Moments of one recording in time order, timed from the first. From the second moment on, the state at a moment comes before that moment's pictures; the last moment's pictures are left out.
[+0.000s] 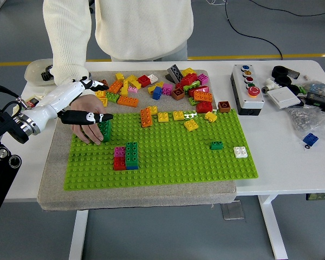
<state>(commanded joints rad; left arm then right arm) -0.40 0.28 -1.42 -1.31 2.13 -0.27 -0.27 0.13 -0.08 1.55 0.18 -2.27 0.14 -0.09</state>
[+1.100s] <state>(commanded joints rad) -0.52 0.35 -1.27 -1.21 2.27 -0.40 -0.31 0.13 -0.09 1.55 0.18 -2.27 0.14 -0.08</state>
